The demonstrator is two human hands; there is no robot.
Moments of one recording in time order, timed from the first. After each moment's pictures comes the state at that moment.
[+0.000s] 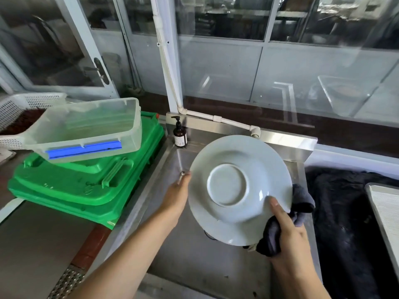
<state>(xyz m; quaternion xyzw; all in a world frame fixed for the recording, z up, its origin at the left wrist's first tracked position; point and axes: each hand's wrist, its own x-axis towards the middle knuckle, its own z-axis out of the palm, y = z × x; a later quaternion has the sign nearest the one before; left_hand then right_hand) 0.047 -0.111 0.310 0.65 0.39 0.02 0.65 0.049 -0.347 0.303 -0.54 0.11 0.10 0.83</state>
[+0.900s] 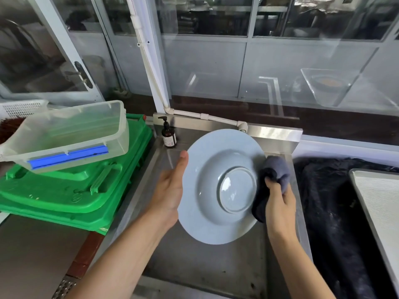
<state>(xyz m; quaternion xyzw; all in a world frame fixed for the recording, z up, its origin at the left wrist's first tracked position) 0.029 -0.138 0.376 0.60 0.26 0.05 0.76 0.082 -0.342 0.315 -0.67 0.12 -0.01 0.73</state>
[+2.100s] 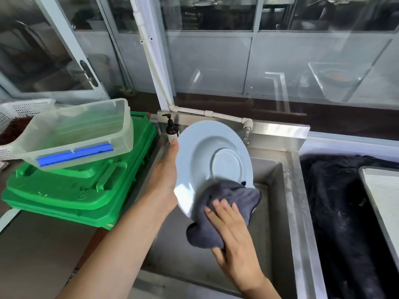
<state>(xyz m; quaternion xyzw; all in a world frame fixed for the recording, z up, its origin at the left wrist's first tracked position) 0.057 -0.120 0.378 0.55 0.38 0.11 0.74 0.017 -0.305 0.231 -0.79 -0.42 -0.20 0.40</state>
